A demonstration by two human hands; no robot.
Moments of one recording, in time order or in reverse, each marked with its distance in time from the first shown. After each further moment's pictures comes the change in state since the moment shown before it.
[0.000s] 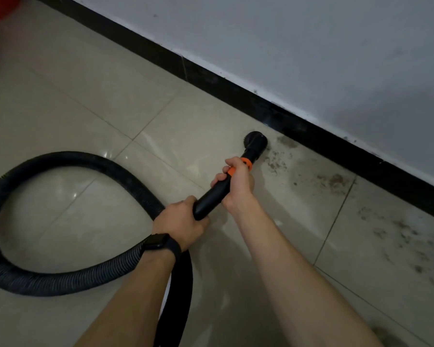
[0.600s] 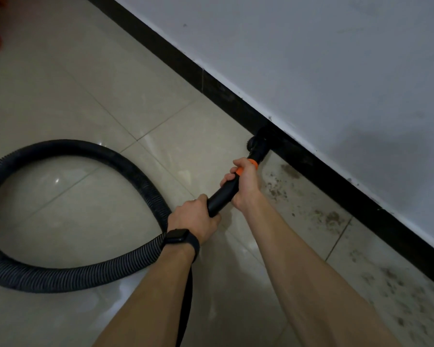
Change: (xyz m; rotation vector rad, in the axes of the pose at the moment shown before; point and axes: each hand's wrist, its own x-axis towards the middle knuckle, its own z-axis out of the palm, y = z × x) left_hand 0.041 0.030 0.007 -0.088 0.033 -0.088; right_hand 0.048 -0.029 0.027 -0.211 -0.036 -0.038
